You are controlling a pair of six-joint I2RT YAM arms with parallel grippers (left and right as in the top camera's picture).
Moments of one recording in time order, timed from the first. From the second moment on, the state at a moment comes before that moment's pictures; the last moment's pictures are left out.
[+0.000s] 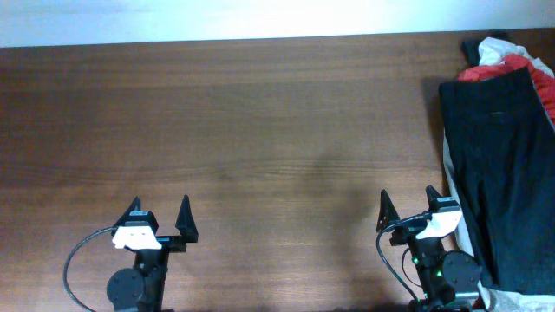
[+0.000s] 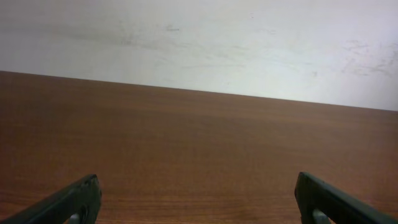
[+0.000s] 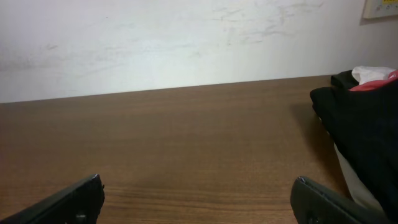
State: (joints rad) left arm 0.12 0.01 0.01 -0.06 0.17 -0.13; right arm -0.01 0.01 0.03 -0.11 -0.13 0.13
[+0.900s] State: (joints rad) left arm 0.12 0.01 0.01 -0.06 0.16 -0.13; right arm -0.01 0.56 0.67 -0.14 -0.20 0.20
